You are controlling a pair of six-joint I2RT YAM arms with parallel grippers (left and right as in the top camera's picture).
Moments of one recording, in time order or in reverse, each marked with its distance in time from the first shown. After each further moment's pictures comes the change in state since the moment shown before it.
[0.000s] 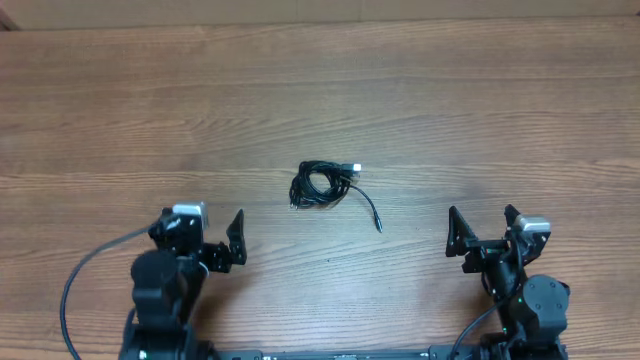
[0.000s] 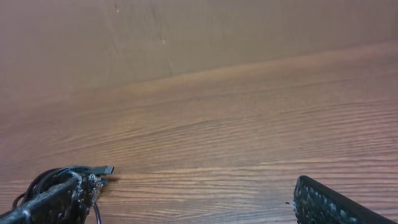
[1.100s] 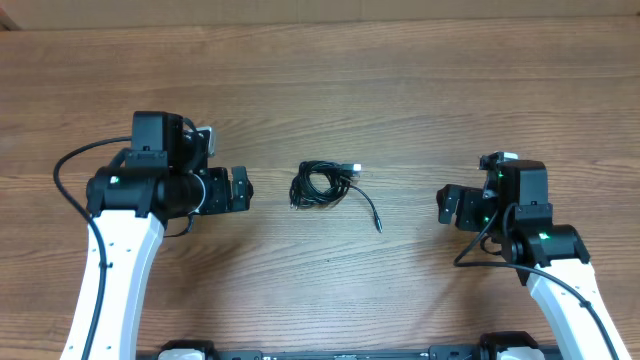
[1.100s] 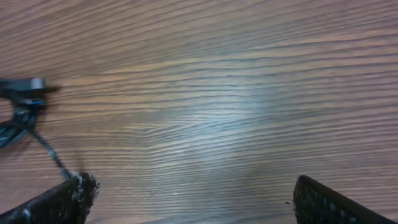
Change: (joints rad) left arm 0.000 0.889 0.851 -0.769 0.122 -0.083; right arm 0.000 1.024 0.555 -0.327 -0.030 0.001
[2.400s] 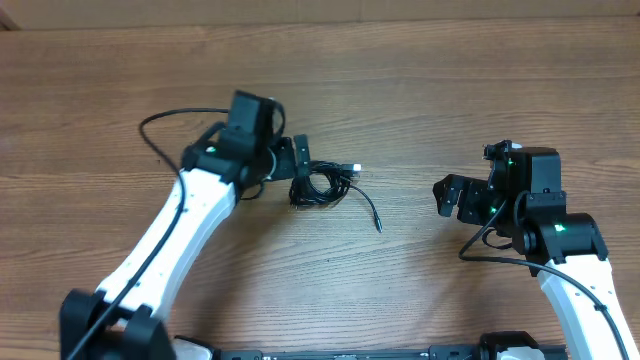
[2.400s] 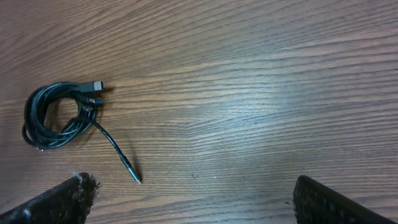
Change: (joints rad) left arm -0.321 0.248 0.005 0.411 -0.159 -0.322; right arm 0.000 0.000 0.158 -0.175 -0.079 0.056
